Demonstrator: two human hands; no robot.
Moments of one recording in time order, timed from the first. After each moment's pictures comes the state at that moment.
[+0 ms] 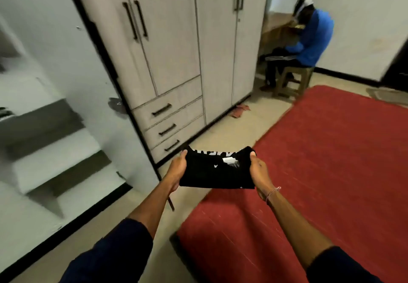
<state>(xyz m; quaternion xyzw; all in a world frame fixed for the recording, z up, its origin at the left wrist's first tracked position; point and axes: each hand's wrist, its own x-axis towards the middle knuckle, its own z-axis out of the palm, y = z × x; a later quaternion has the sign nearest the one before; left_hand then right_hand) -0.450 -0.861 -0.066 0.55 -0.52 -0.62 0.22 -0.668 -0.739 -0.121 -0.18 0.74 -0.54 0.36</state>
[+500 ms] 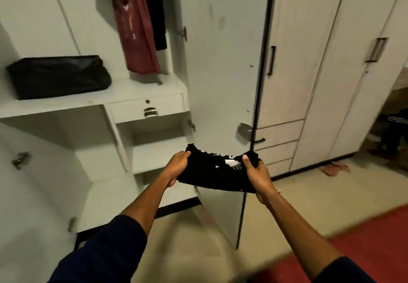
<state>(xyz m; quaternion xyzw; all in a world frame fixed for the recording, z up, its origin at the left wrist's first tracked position) -0.115 -0.981 0.010 0.62 -0.50 -0.50 0.36 -0.369 -0.936 -0.022 -0.39 0.60 -0.53 0.45</state>
